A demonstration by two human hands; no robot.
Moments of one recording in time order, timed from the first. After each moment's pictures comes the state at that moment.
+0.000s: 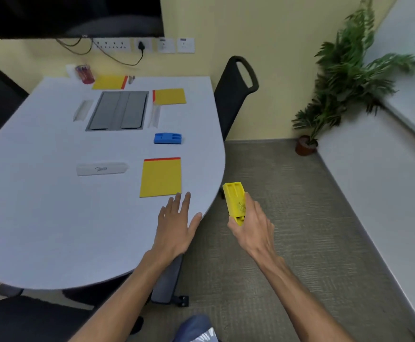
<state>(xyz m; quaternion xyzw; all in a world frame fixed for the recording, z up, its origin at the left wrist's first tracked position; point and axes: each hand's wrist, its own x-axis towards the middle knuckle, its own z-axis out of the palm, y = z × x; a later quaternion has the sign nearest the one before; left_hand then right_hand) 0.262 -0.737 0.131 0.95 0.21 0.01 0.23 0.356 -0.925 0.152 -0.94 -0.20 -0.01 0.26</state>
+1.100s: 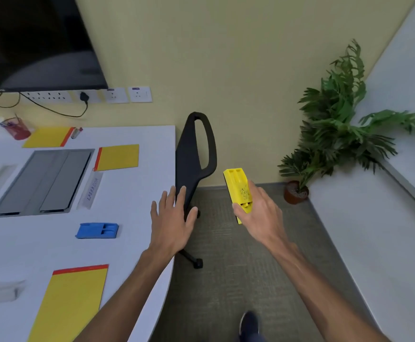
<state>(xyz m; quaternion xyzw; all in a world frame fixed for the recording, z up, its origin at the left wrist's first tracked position) 0.770 -0.704 0.185 0.94 0.25 0.09 0.20 0.888 -0.901 0.214 -0.93 -0.25 -0.08 0.25</state>
